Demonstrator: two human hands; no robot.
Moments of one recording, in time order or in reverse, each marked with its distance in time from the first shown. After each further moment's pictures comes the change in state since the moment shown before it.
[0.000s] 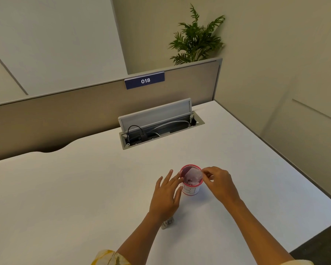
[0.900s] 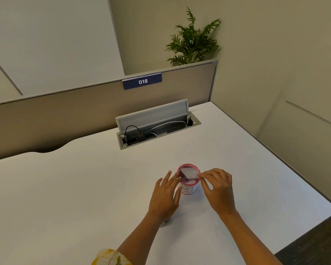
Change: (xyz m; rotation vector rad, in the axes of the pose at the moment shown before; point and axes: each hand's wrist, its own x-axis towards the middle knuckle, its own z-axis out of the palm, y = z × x) left_hand -0.004 0.009 -0.001 0.069 -0.054 -0.024; right_hand -0.035 0.004 0.010 -0.284 0.266 -0.167
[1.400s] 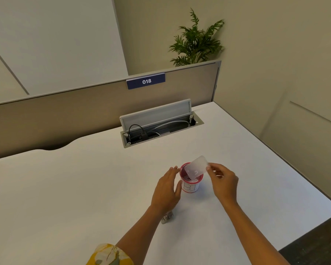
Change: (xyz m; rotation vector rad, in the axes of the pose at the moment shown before) left_hand 0.000 0.004 -0.012 -0.216 0.021 -0.095; right_hand 0.019 -0.016 -0.018 0.522 0.057 0.511
